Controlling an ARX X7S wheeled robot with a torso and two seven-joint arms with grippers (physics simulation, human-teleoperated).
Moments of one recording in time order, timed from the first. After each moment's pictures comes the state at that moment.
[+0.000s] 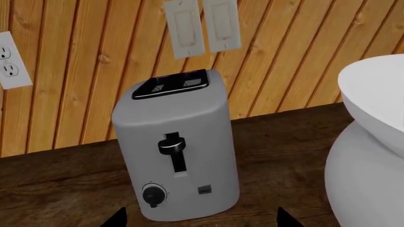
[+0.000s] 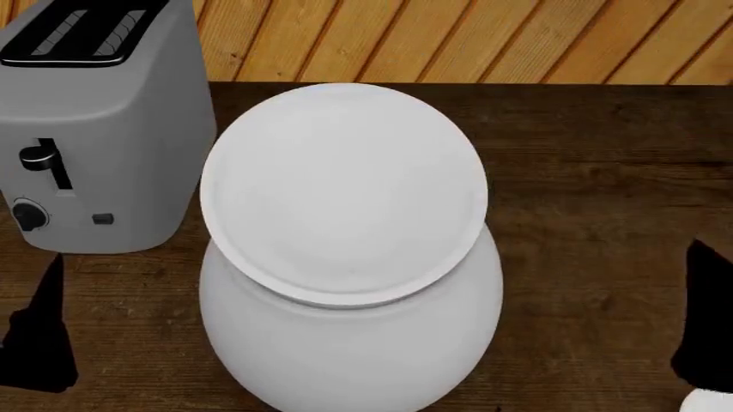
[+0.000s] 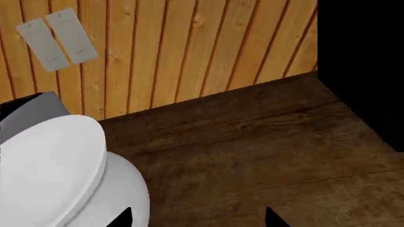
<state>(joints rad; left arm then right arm) -0.34 -0.47 -0.09 0.83 -0.60 -1.12 -0.29 0.62 0.76 0.69 -0.32 2.07 1.53 1.01</state>
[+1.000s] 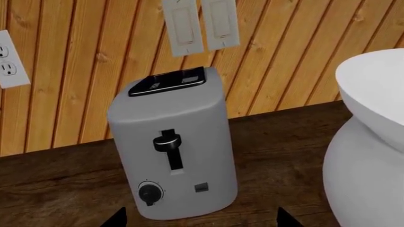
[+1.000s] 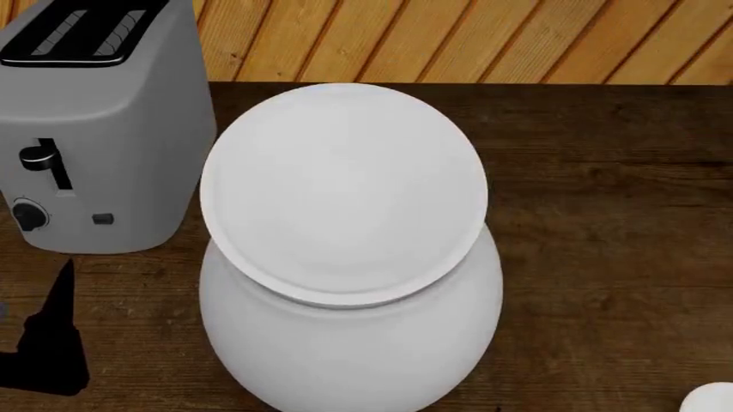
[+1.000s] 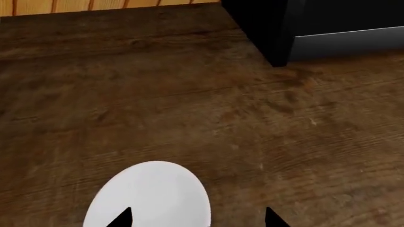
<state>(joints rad) -0.32 -0.48 -0.04 0.80 -0.57 -1.06 -0.31 -0.02 0.80 0.79 -0.53 1.15 1.31 0.27</state>
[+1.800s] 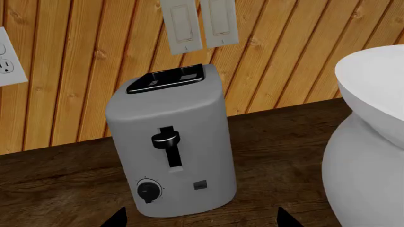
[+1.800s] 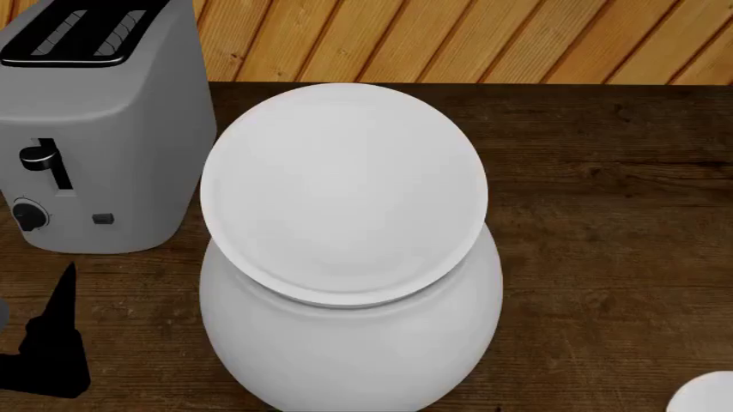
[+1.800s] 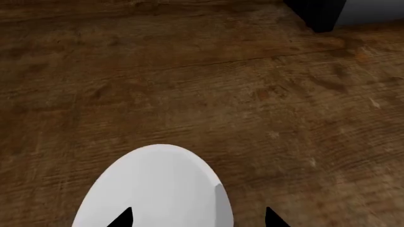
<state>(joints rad) -0.32 -0.49 -0.03 0.79 -0.59 -1.05 -0.32 0.11 0.78 0.44 -0.35 1.00 1.16 0.26</state>
